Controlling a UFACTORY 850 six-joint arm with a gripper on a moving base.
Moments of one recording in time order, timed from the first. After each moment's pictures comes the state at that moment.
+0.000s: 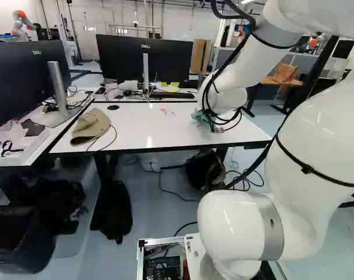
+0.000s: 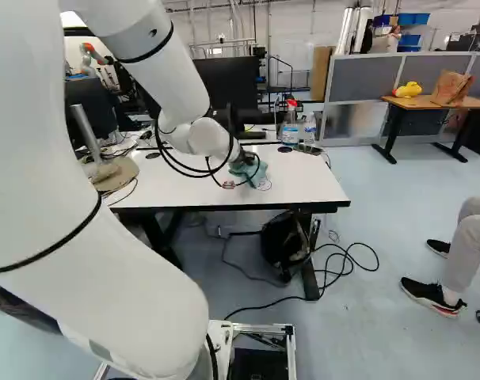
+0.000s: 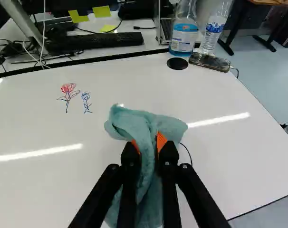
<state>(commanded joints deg) -10.6 3.3 -33.7 0.0 15.5 0.0</state>
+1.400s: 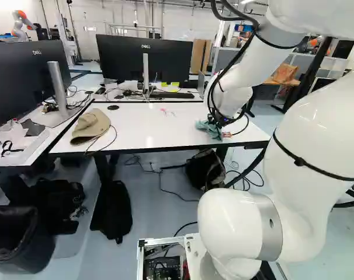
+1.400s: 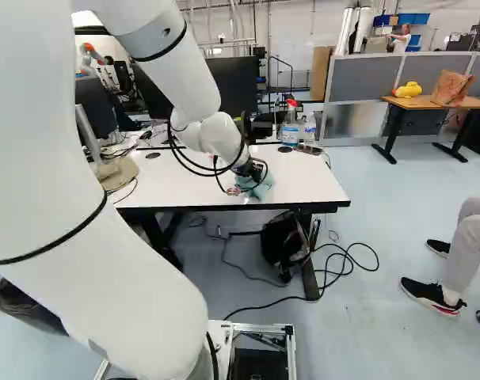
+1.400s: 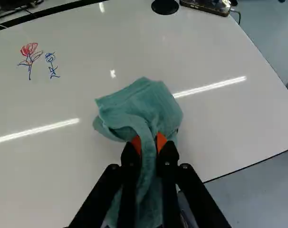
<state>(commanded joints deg) -14.6 1.4 -35.5 0.0 1.0 0.0</state>
